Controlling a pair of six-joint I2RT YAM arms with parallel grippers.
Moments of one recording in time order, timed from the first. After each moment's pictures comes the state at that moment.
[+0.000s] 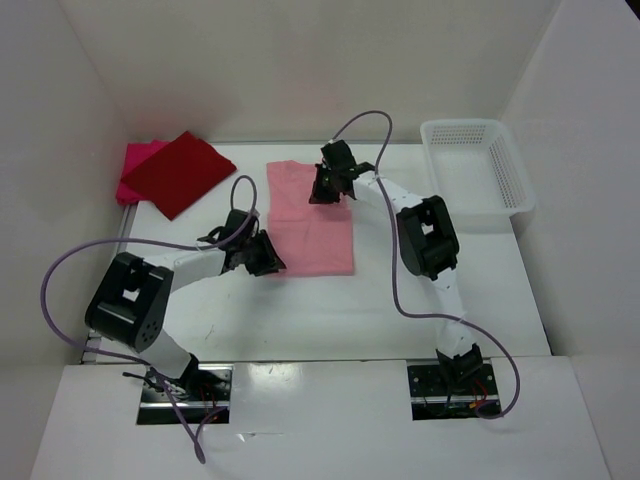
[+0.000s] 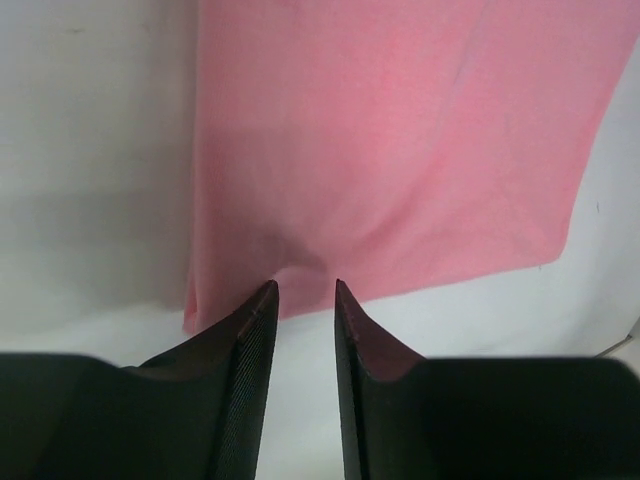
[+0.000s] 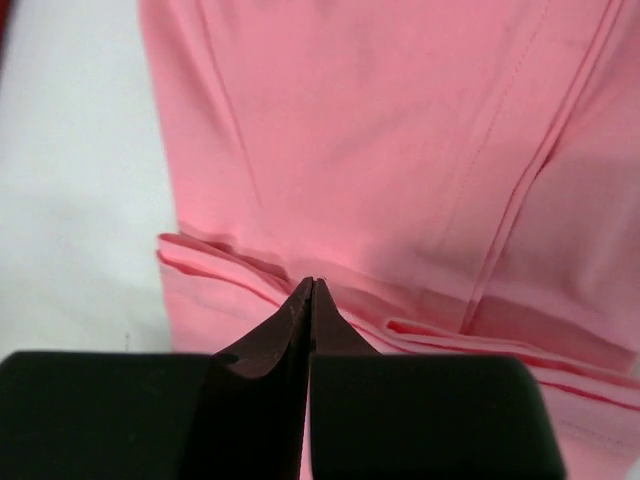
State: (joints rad) left arm -0.37 1.60 0.78 -0.10 0.24 -0.80; right arm 0.49 2.32 1.89 -0.40 -0.15 0.62
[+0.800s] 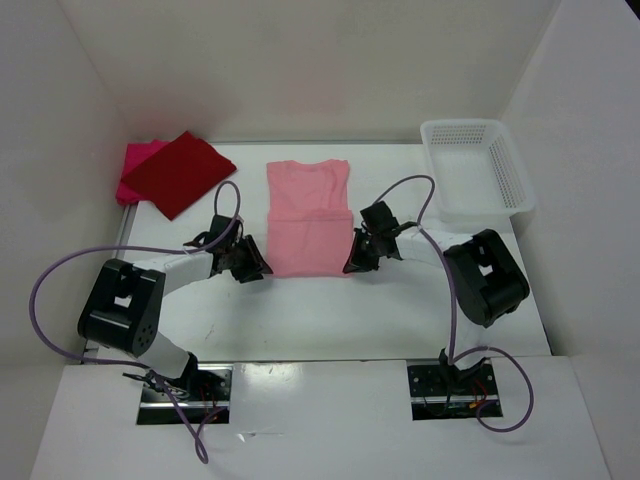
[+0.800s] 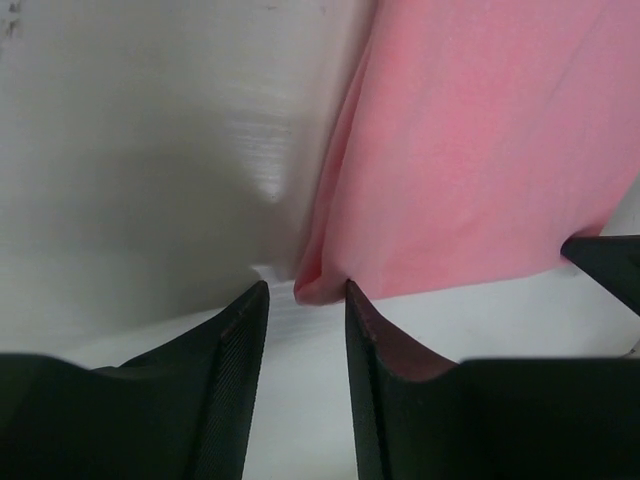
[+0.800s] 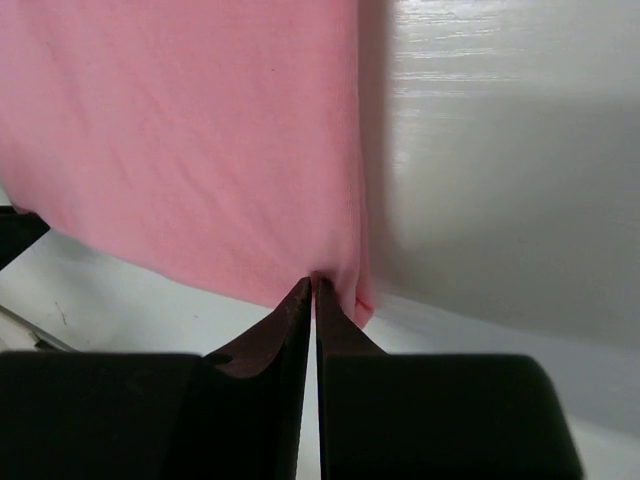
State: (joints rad) left arm -0.26 1.53 0.70 -0.16 0.26 -0.76; right arm 0.47 1.73 0.94 -0.24 -0.26 0.73
